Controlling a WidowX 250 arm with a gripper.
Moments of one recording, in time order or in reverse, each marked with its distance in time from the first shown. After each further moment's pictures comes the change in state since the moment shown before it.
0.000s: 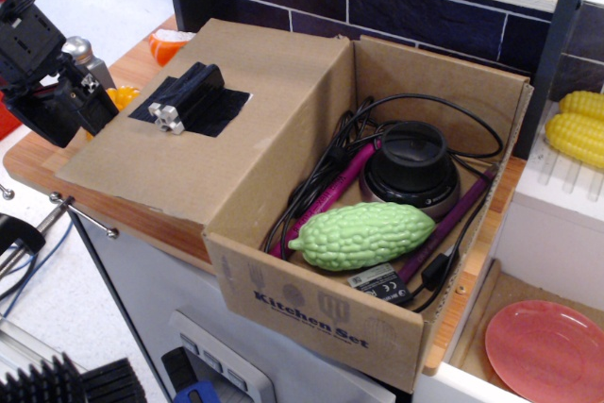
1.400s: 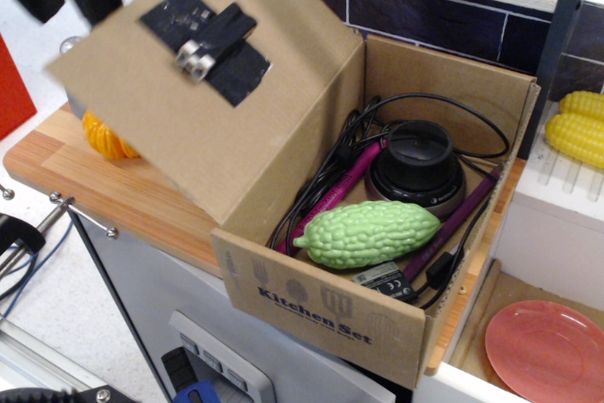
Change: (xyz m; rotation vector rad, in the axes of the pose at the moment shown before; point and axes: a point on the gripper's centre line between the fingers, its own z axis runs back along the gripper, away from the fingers) arm 0.022 -0.104 0.070 0.338 -0.011 -0.204
